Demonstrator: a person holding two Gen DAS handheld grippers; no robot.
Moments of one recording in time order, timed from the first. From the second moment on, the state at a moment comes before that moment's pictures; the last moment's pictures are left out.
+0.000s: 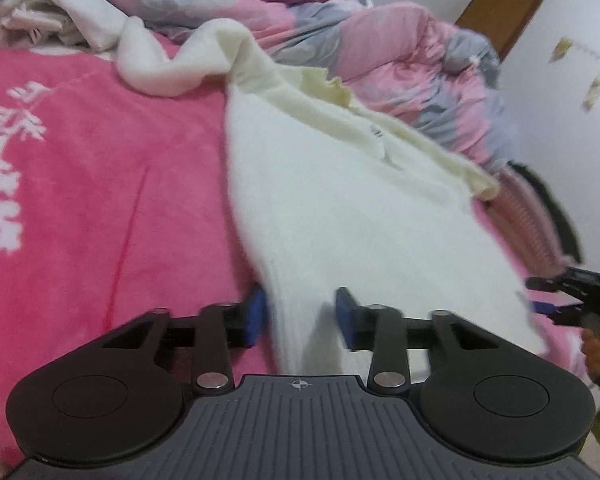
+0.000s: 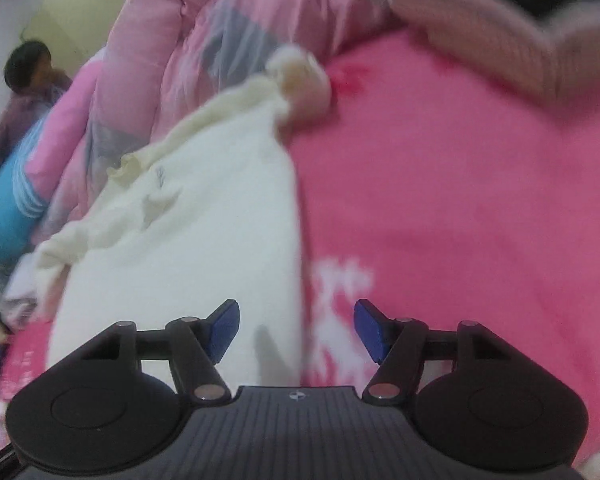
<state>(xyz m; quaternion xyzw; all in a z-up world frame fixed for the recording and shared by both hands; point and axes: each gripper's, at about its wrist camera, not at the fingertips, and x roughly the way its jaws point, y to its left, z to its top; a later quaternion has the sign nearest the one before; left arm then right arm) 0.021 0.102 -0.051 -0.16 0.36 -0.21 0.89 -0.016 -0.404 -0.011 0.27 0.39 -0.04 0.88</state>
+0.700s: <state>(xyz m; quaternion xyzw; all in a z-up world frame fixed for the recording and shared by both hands) -0.019 0.107 -0.022 -0.13 0.37 -0.15 0.91 -0.072 -0.400 -0.016 0.22 0.34 -0.03 0.91</state>
